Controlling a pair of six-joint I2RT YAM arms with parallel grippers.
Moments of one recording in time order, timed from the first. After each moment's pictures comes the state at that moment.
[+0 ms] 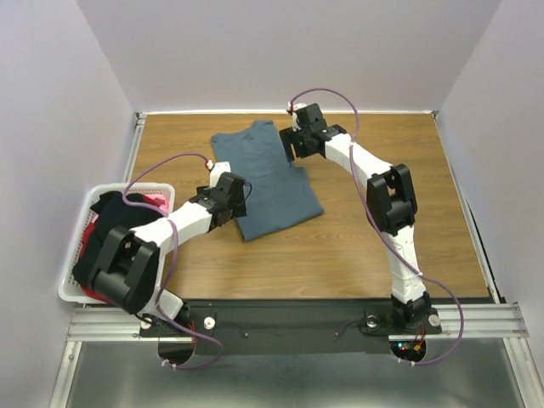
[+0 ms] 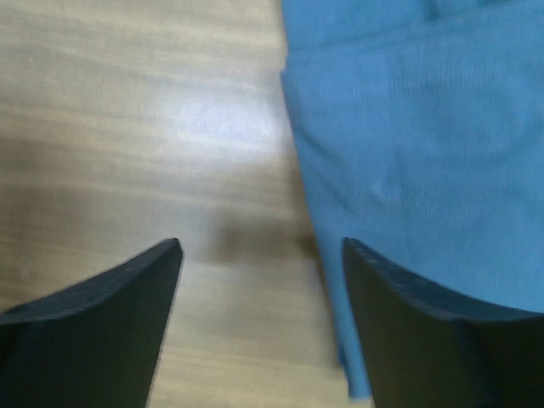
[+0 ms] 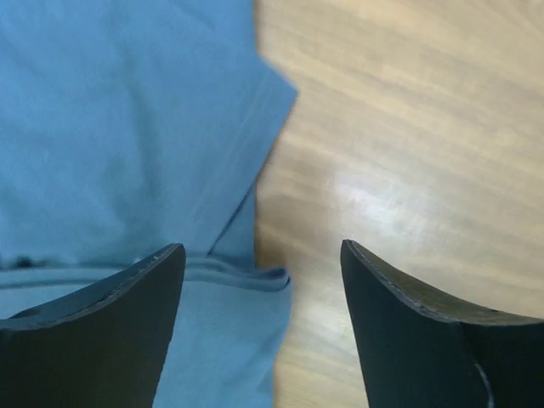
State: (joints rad) left arm -0.53 1.43 0.80 -0.30 -0.45 -0.52; right arm 0.47 2.29 2.03 -0.51 0.07 0.05
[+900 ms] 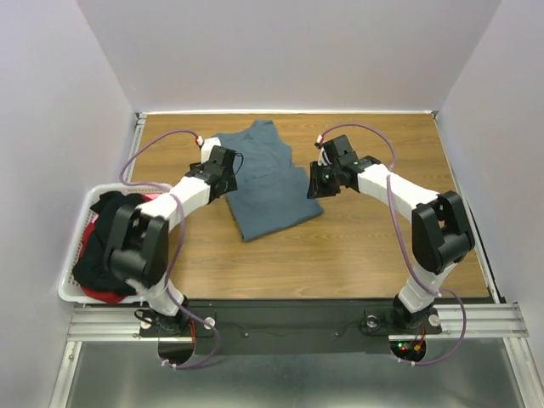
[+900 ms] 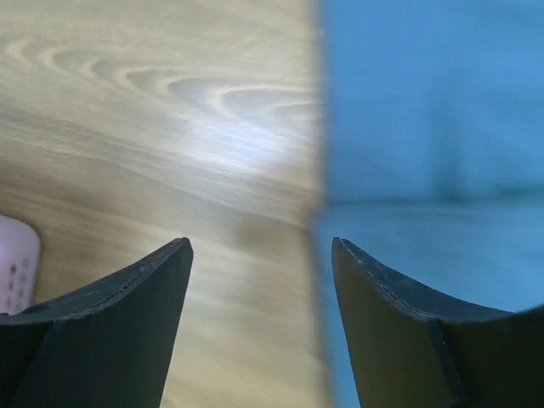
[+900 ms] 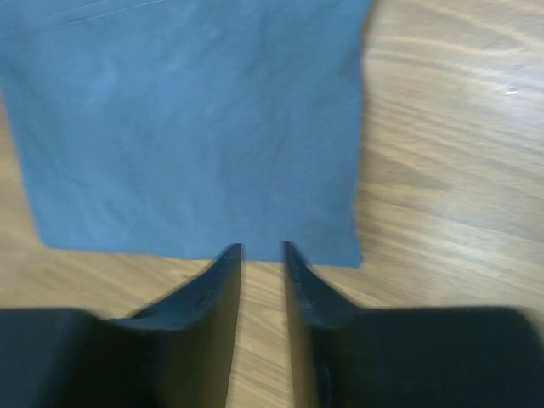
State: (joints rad) left arm -0.38 1.67 1.07 -0.32 -0.48 -0.46; right arm 0.46 1.75 1.30 -0.48 -0.19 0.35
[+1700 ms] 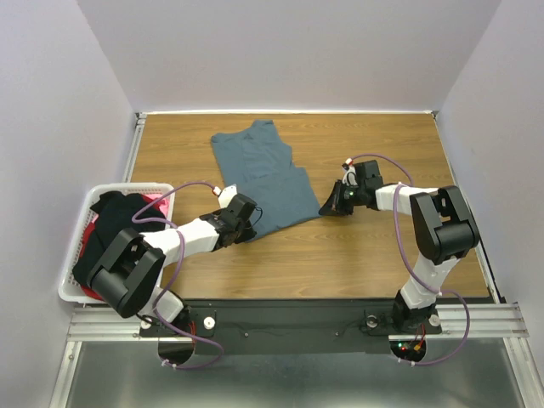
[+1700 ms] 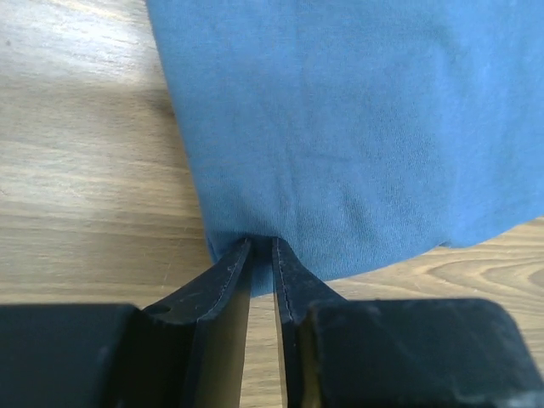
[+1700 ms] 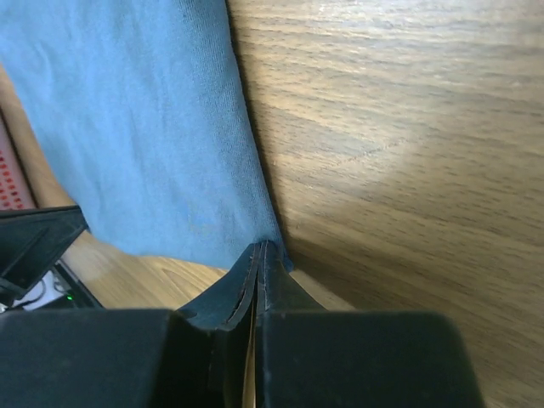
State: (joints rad) left arm -0.68 1.44 0.66 -0.20 -0.26 -0.91; right arm 0.24 1.80 0.92 -0.07 -0.53 0.51
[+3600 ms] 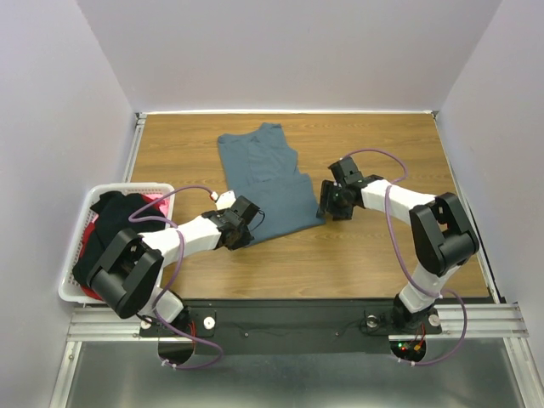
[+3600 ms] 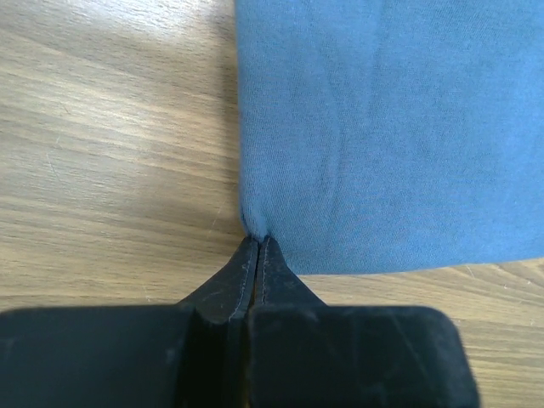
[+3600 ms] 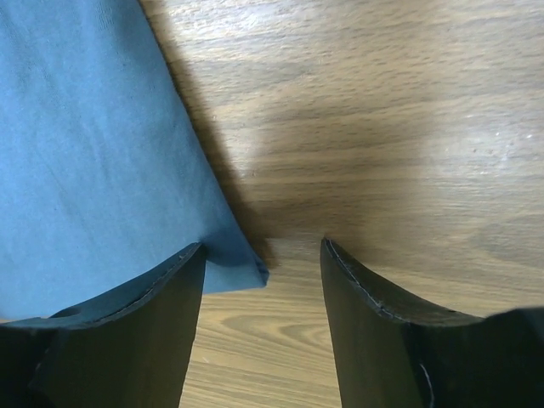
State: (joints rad) left arm -0.71 1.43 0.71 -0.42 -0.30 -1.00; right arm 0.43 1.72 1.04 -0.40 -0.07 0.60
